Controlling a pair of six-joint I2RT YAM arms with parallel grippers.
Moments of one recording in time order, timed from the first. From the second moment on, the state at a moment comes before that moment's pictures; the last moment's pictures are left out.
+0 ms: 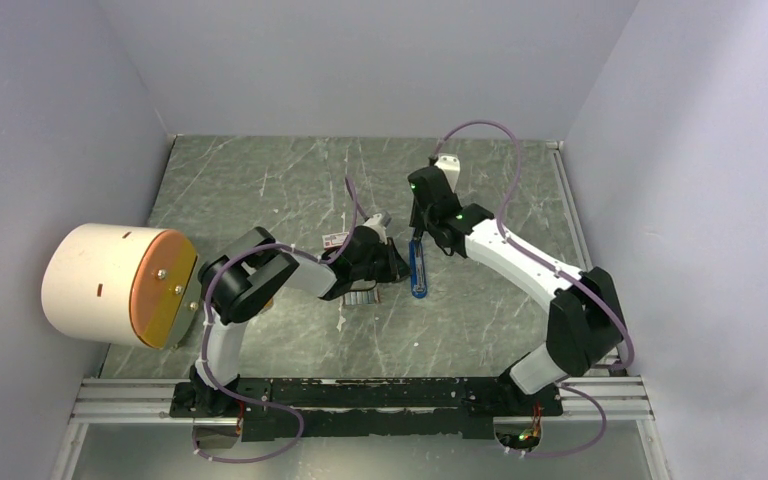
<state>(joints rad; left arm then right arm) -0.83 2.03 0.91 0.61 0.14 -0.83 0.61 1.55 1.18 -0.37 0.42 0.50</state>
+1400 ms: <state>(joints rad) -0.85 2.03 0.89 0.65 0.07 -0.84 0.76 1.42 0.76 -0.27 0.46 0.67</state>
